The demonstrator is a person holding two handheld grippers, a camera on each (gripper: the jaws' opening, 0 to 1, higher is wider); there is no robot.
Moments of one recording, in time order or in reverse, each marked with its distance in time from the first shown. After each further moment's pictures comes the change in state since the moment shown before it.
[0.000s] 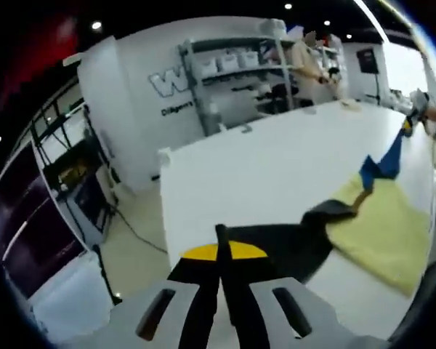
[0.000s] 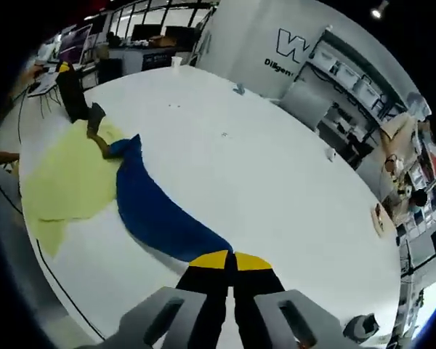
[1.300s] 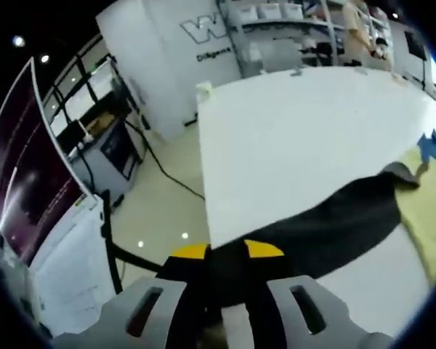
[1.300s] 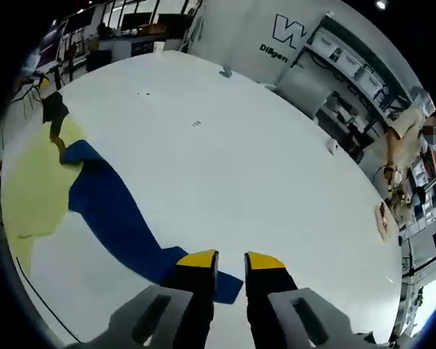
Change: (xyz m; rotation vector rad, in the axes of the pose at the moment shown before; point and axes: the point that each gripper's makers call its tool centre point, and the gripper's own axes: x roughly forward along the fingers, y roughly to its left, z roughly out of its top) left arm 0.052 0.050 -0.082 -0.028 0.268 0.134; right arm 0.079 -0.026 0.039 -0.019 -0.003 0.078
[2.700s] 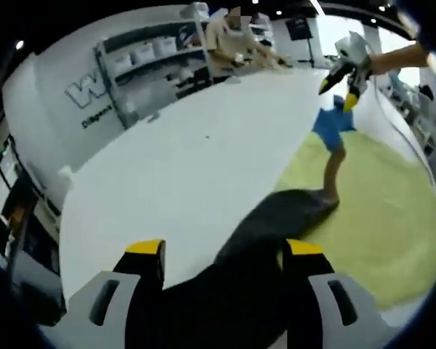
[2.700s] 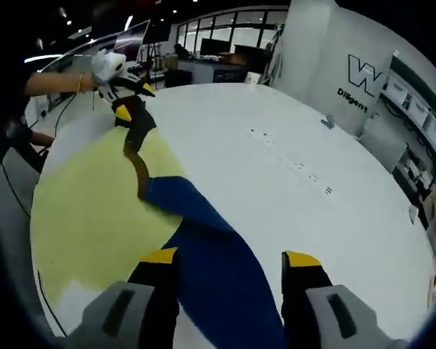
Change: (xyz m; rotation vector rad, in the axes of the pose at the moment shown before) left arm 0.054 -0.265 0.066 0.390 -0.229 -0.507; right arm 0.070 0.190 0.073 -0.183 -0.184 0.344
